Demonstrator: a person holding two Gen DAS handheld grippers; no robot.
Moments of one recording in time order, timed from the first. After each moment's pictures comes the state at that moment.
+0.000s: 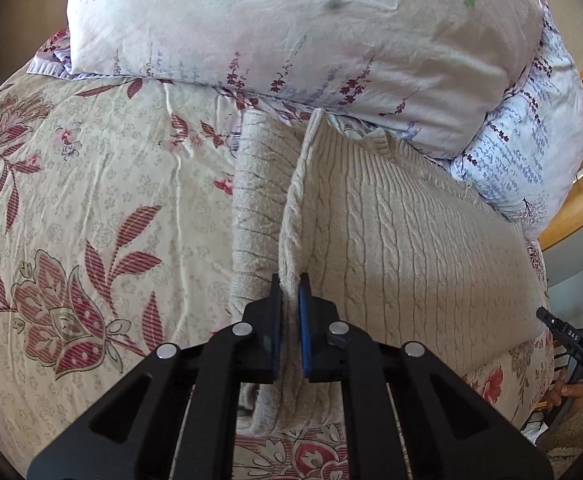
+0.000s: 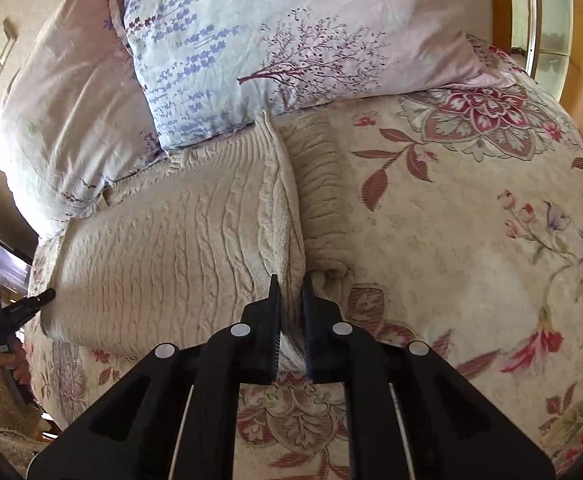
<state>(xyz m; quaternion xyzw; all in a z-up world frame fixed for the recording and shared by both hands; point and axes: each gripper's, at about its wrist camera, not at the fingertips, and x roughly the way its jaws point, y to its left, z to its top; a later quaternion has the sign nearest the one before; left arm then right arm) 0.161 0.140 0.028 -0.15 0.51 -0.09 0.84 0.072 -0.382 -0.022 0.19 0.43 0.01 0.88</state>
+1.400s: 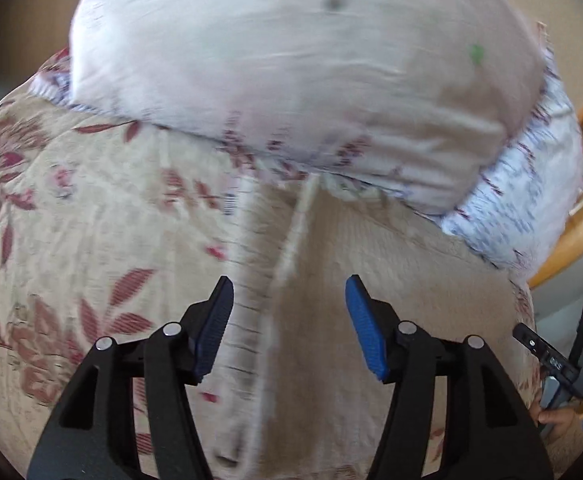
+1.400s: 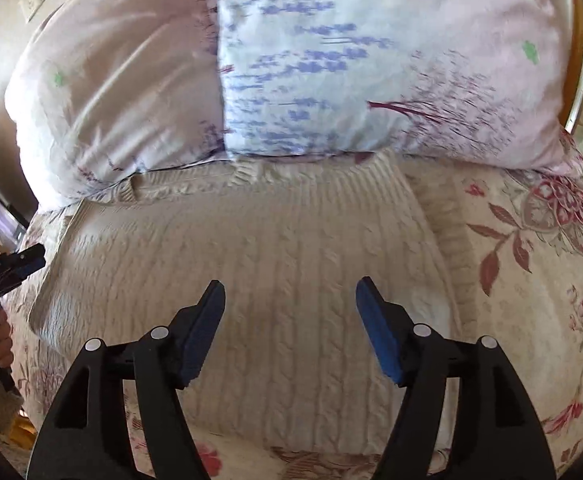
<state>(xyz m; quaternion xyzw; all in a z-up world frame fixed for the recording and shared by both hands) 0.189 0.154 0.041 -0.19 0.46 -0.07 0.87 0.126 -0.290 -0.011 0.09 0.40 0.06 0.91</state>
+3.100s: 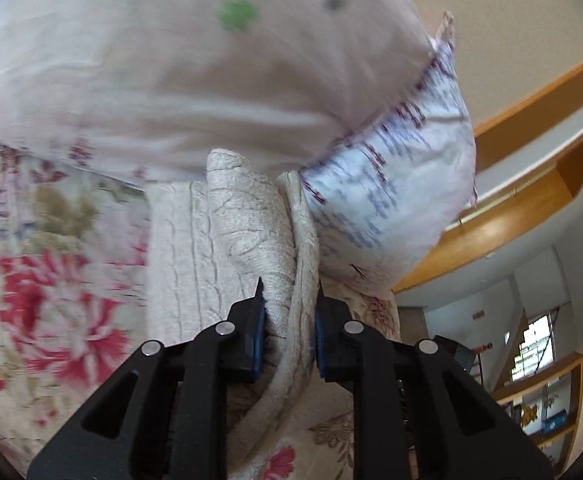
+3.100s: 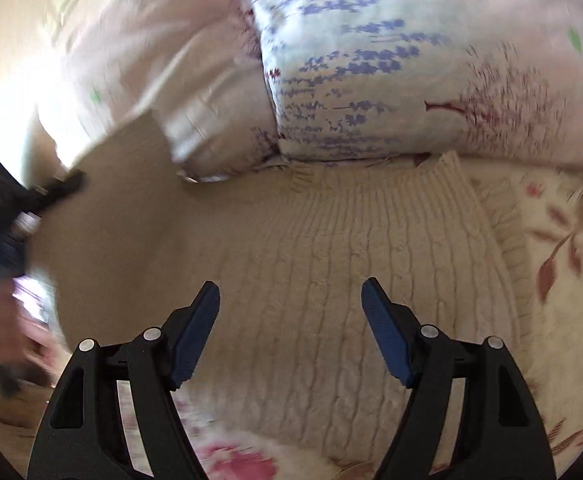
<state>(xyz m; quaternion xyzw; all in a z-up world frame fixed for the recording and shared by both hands) 0.218 -0.001 0.111 -0.30 0.44 -0.27 0.80 0.137 -0.312 0.015 0.20 0.42 0.16 0.87</state>
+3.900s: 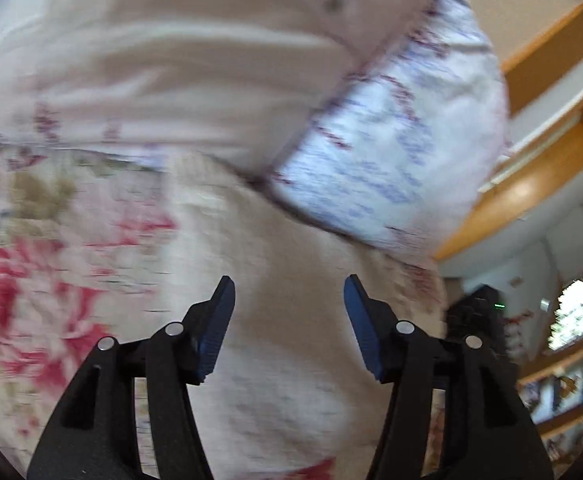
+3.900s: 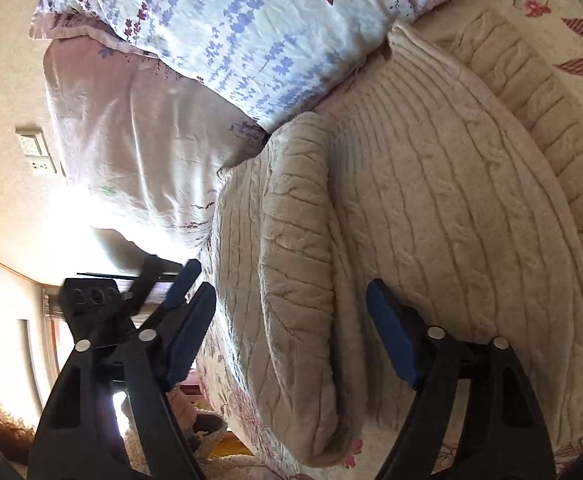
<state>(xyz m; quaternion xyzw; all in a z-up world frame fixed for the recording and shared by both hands) 0.218 -0.042 0.065 -0.22 0.47 -0.22 0.83 0.164 -0.352 -0.028 0.44 0.49 0.22 0.72</state>
